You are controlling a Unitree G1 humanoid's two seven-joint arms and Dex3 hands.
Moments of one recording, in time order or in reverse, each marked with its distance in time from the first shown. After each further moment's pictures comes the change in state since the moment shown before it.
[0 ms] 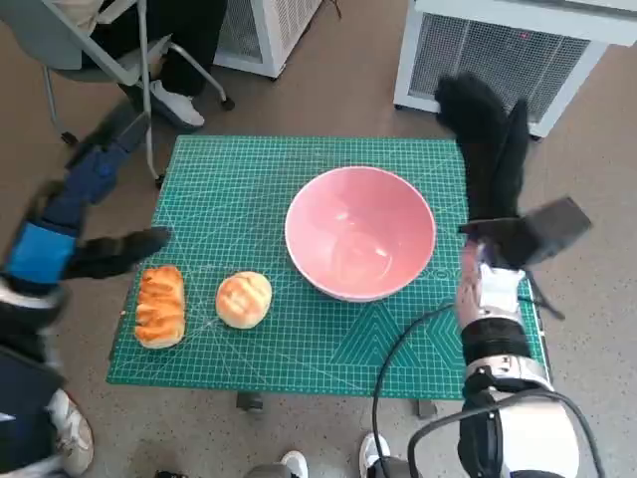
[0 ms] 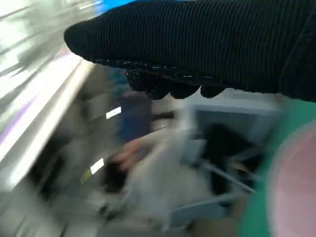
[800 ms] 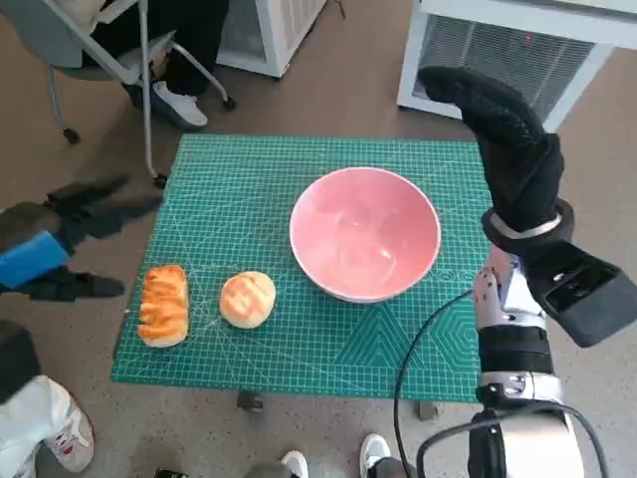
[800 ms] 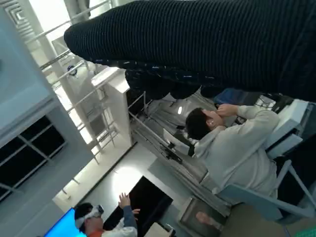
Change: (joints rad) left arm 0.045 0.317 -0.141 0.061 0.177 0.020 -0.259; right arm 0.095 -0.027 0.072 -0.319 0.142 -0.033 0.232
